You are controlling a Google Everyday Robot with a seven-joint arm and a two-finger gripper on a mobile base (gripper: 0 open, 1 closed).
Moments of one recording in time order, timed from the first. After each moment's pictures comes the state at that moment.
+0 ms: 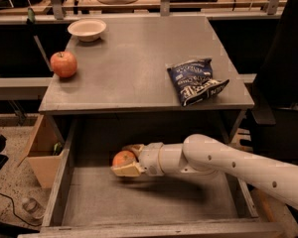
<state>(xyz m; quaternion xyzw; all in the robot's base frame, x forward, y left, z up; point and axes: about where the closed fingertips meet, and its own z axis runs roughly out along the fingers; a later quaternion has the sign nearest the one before) 0.504 0.080 0.633 -0.46 0.71 0.36 0.40</state>
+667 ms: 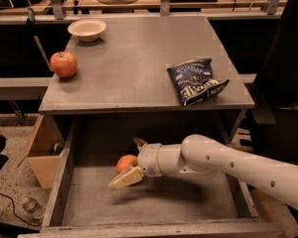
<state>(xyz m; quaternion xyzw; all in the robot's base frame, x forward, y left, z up) 0.502 0.084 0.633 -0.46 0.70 0.36 0.40</state>
